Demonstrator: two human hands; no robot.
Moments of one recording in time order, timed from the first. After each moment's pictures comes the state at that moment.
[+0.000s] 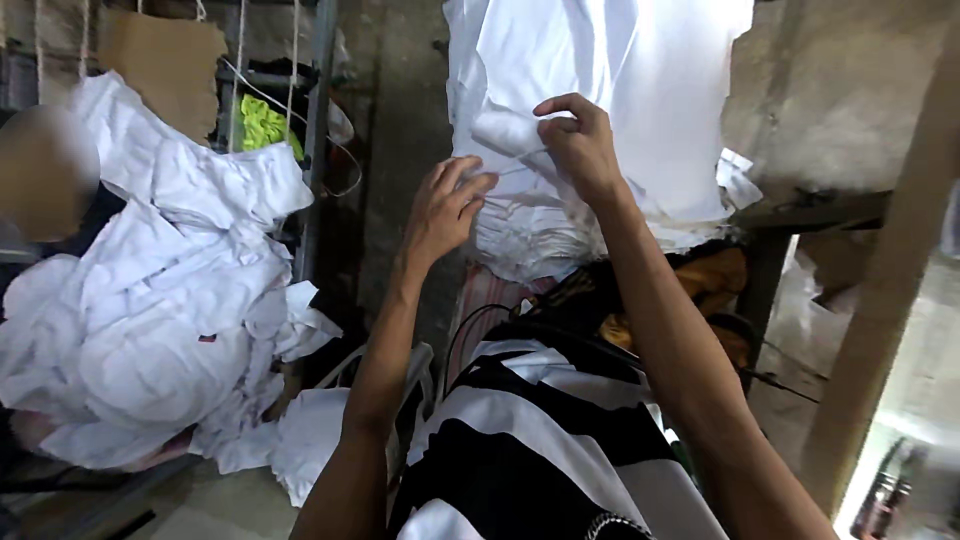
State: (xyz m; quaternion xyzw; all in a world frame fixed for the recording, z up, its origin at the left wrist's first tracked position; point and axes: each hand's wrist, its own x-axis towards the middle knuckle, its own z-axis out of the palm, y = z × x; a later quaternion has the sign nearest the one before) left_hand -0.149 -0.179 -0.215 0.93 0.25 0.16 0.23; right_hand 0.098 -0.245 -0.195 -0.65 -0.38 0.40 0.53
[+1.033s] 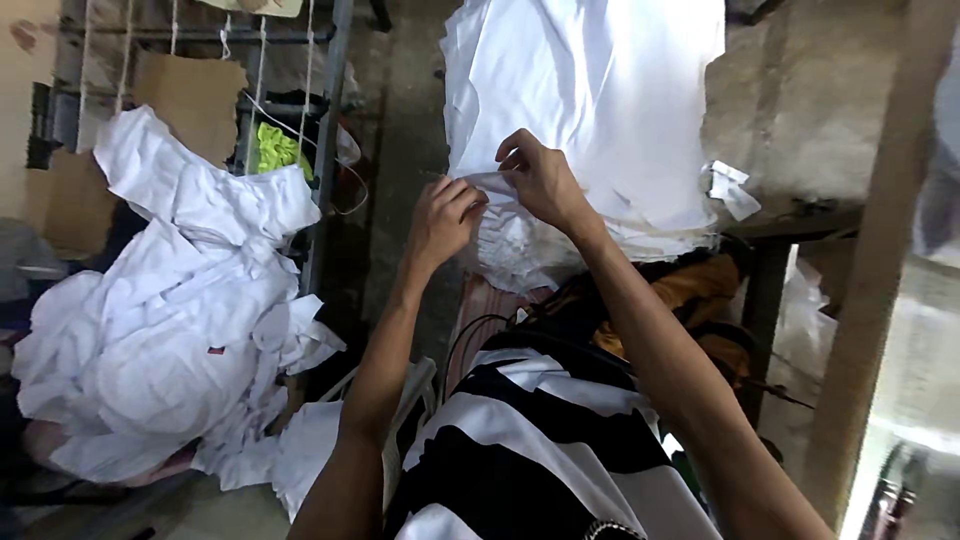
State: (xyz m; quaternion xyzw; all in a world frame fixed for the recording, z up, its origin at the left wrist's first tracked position) left_hand -0.136 -0.182 -0.205 0.93 0.24 0.19 0.19; right_hand 0.071 -0.252 -0.178 -0.67 -0.58 0.30 0.35
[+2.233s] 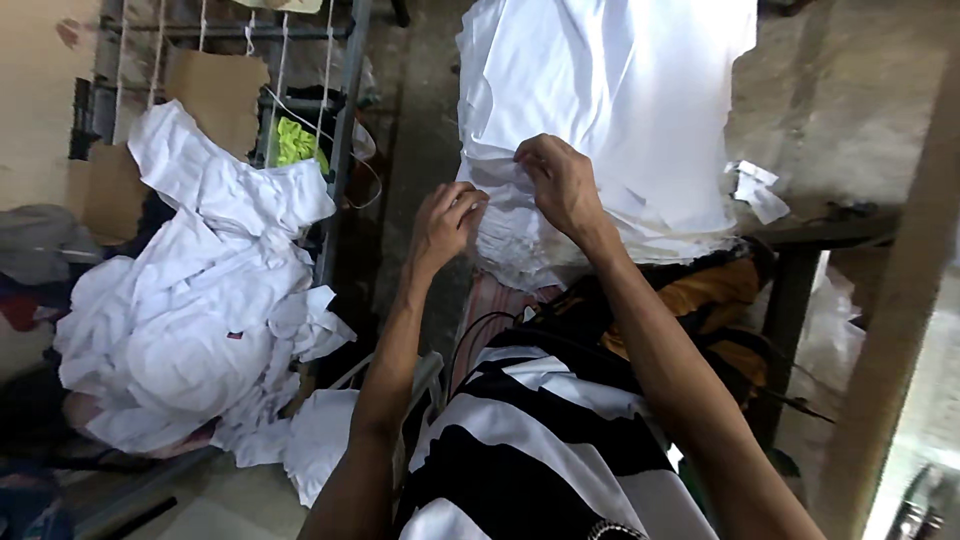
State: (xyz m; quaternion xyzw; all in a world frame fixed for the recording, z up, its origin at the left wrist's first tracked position) left_hand -0.158 -0.188 -0.219 0.92 0.26 0.21 0.18; right_hand 0.070 -0.267 -0.189 -0.66 -0.61 0.16 0.42
